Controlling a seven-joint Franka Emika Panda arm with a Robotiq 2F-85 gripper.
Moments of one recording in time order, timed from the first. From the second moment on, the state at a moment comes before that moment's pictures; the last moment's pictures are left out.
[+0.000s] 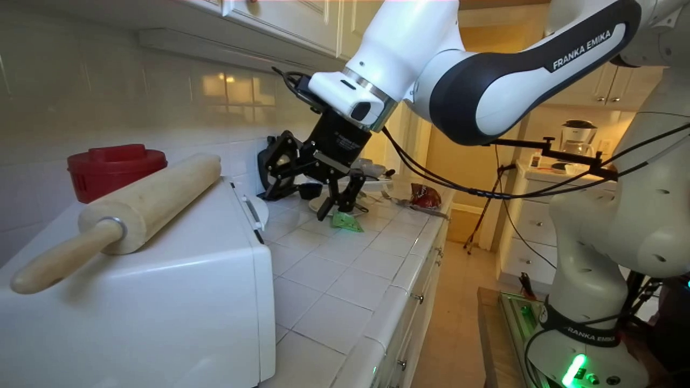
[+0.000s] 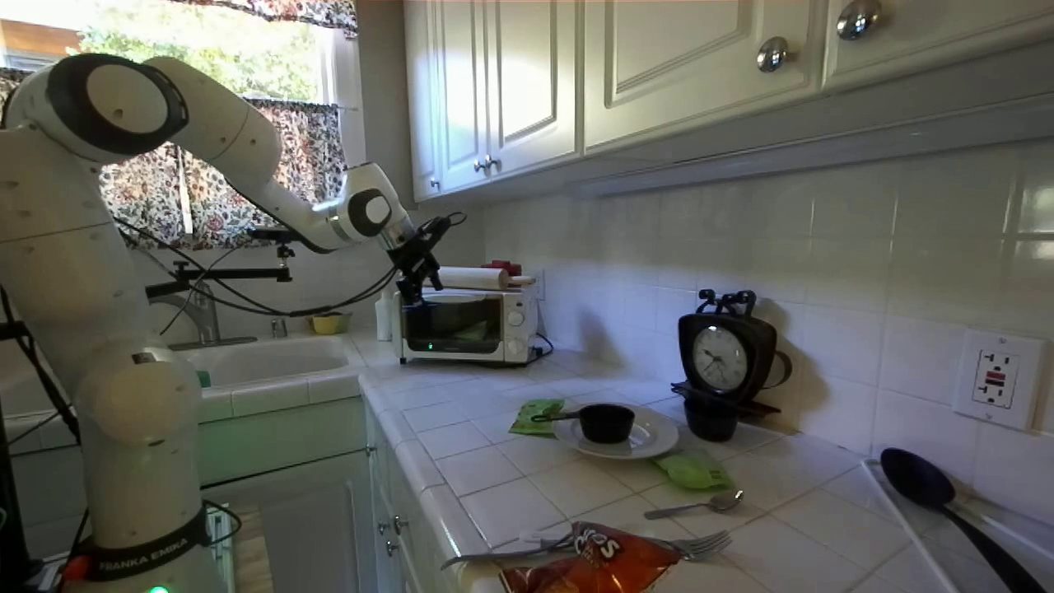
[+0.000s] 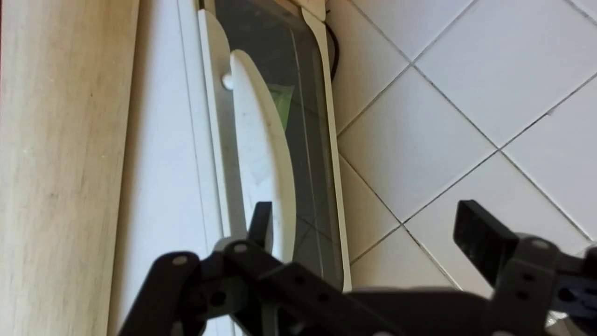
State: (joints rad) arm 0.28 -0.25 0.20 -2.29 -0.21 2.56 -1.58
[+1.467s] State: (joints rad) arm 0.21 -0.13 0.18 -2.18 -0.21 2.34 -1.48
